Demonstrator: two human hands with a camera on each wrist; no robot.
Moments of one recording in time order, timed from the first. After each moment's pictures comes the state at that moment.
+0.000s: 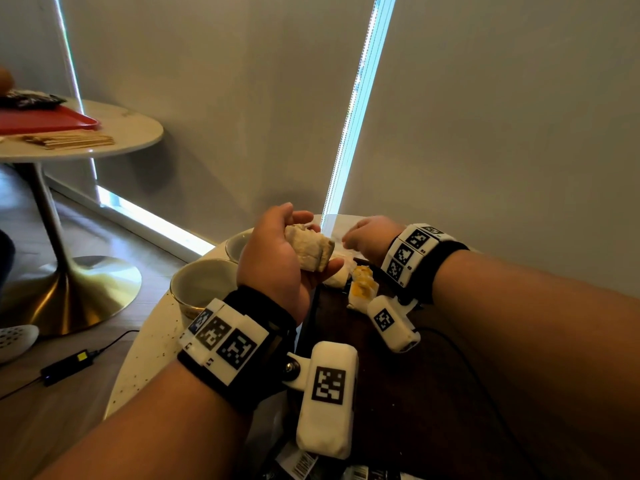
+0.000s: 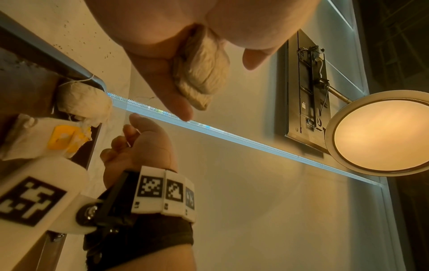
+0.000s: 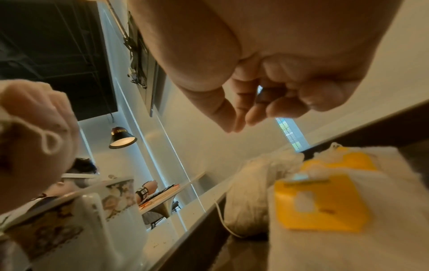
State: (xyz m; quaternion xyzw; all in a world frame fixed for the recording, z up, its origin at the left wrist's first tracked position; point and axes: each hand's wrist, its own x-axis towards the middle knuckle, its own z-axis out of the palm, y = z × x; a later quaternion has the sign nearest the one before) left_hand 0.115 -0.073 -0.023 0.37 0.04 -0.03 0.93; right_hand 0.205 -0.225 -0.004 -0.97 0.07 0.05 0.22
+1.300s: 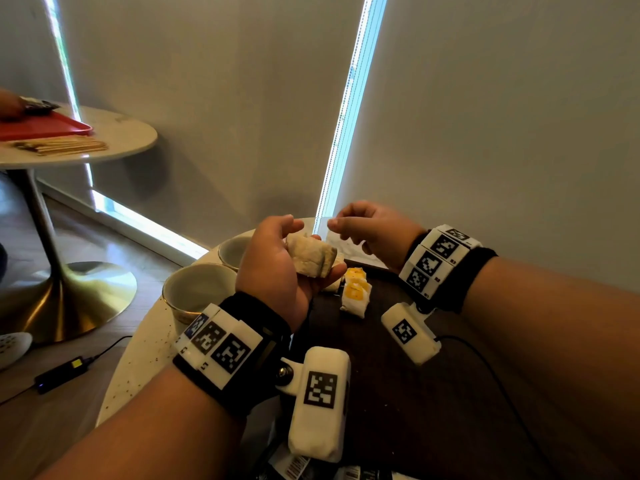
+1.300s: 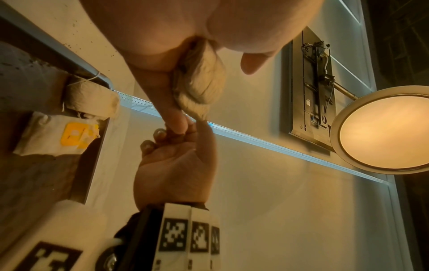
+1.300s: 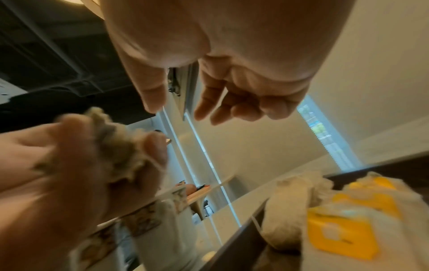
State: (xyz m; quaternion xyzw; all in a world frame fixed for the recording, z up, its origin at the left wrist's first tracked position) left_hand 0.104 -0.078 -0.014 0.34 0.06 -0.08 0.94; right_hand 0.160 -0.231 0.019 -0.90 -0.09 0.00 0.43
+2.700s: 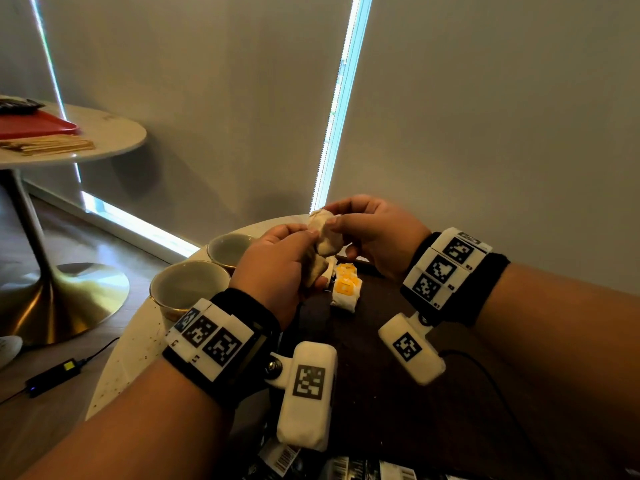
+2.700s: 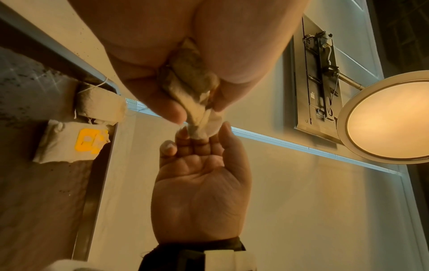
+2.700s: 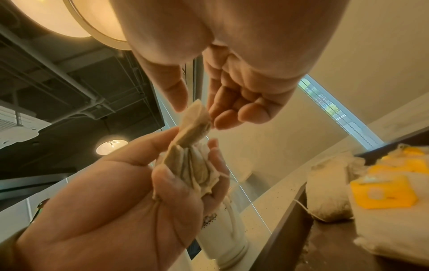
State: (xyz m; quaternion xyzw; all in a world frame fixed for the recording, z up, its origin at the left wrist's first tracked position) left_hand 0.107 -0.081 -0.027 0.52 -0.01 -0.05 0.85; right_hand 0.137 -0.234 0.019 -0.80 -0.10 0.01 0.60
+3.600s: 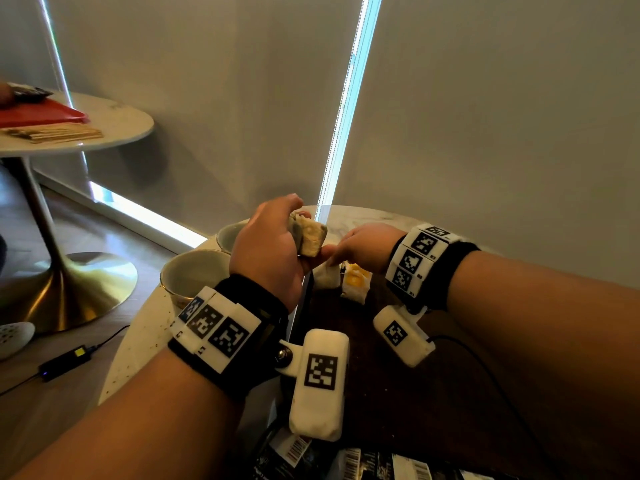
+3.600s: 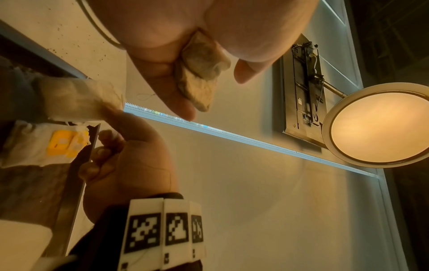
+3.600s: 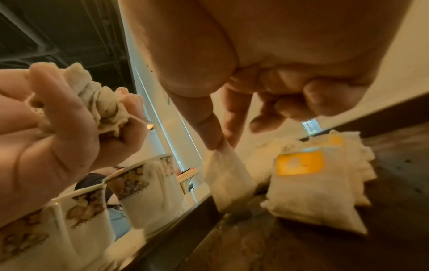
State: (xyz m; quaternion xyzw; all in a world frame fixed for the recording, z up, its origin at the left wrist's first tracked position) left_hand 0.116 -0.077 -0.022 0.42 0.02 0.01 0.91; right_hand 0.172 -0.222 -0.007 -0.99 0.00 0.08 0.13
